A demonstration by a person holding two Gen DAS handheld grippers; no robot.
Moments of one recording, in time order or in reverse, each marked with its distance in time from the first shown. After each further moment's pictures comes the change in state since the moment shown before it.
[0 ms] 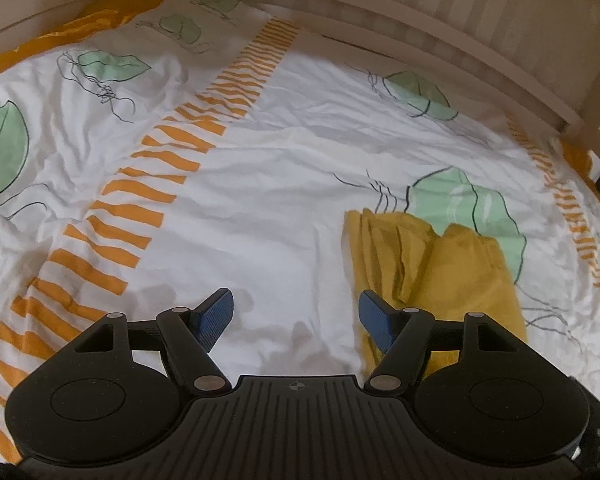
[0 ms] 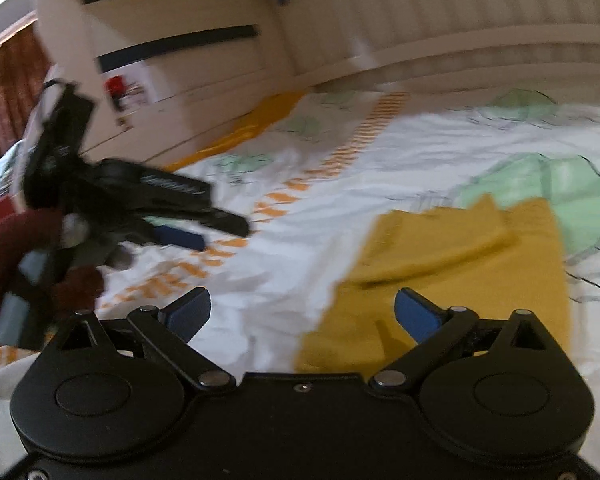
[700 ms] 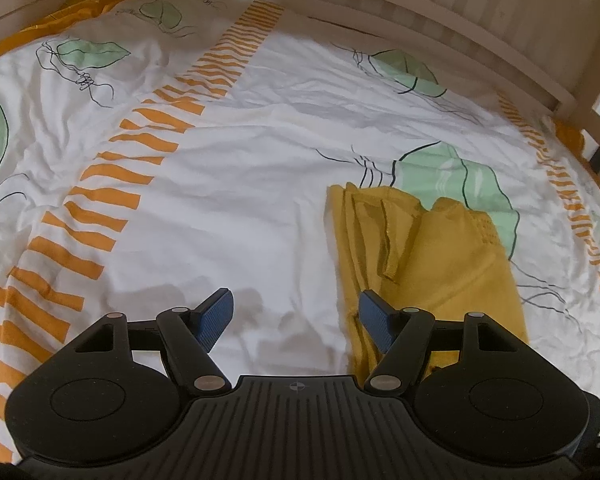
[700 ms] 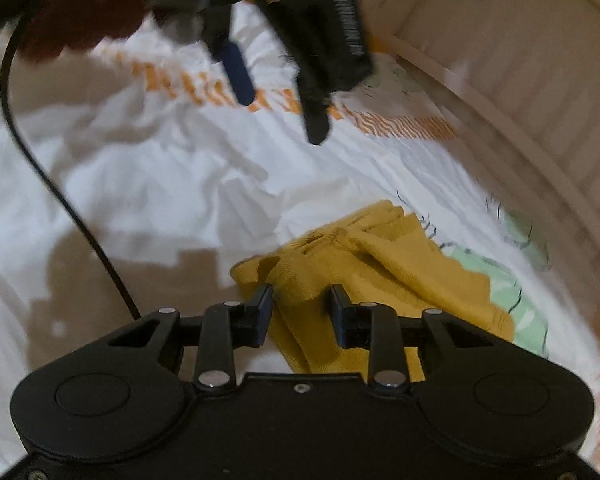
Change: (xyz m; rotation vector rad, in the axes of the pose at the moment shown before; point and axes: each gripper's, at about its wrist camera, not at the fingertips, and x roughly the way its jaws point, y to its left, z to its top) left arm 0.010 -0.011 -0.009 0.026 0.048 -0.019; right arm 0.060 0.068 -0.048 -0.861 0.211 -0.240
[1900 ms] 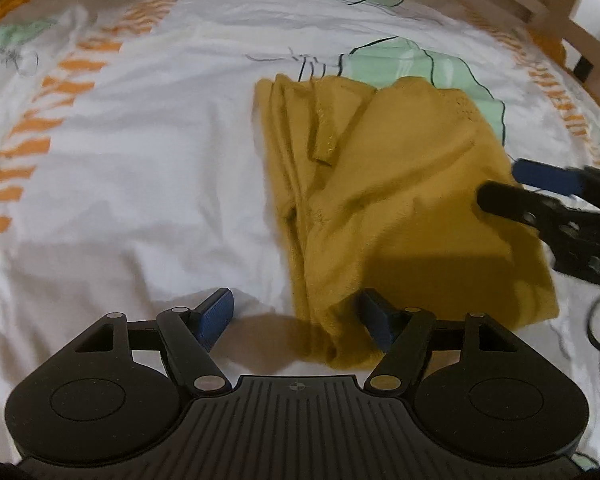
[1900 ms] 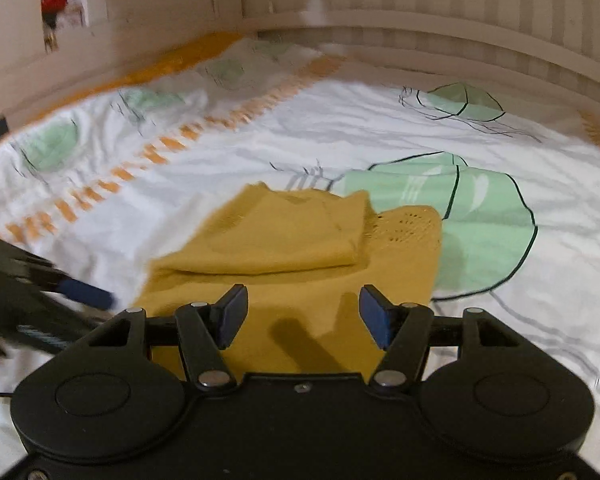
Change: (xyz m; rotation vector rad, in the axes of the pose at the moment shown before) left arm 0.056 -0.047 -0.049 0.141 0.155 -0.022; right arm 0.020 -0.149 -0.048 0.642 0.046 0.063
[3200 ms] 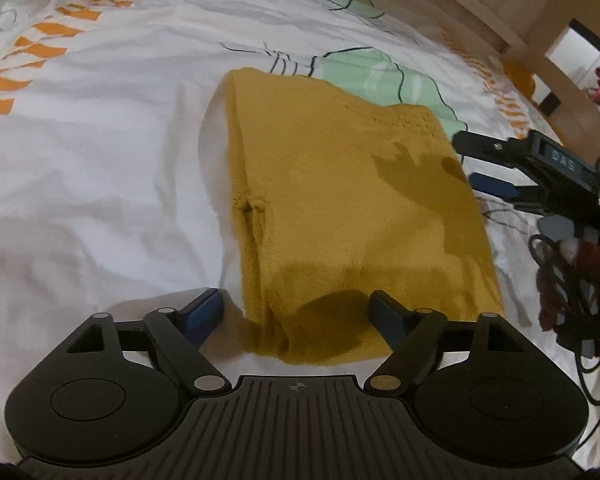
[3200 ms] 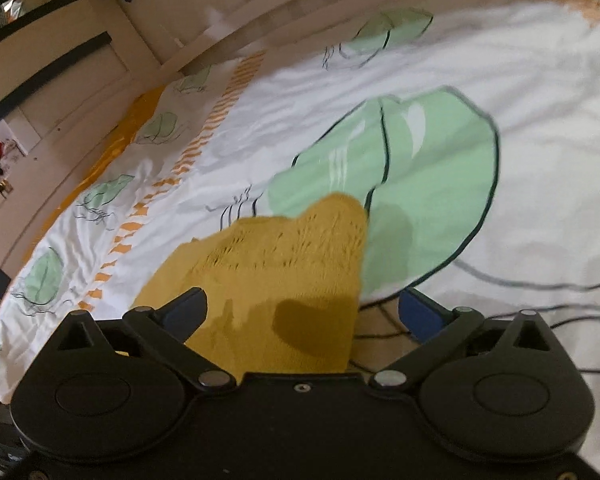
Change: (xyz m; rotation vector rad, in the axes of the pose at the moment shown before) left arm 0.005 0.001 -0.002 -0.069 -0.005 -0.176; right arm 0.033 -0.119 -0.010 0.492 0.025 0.181
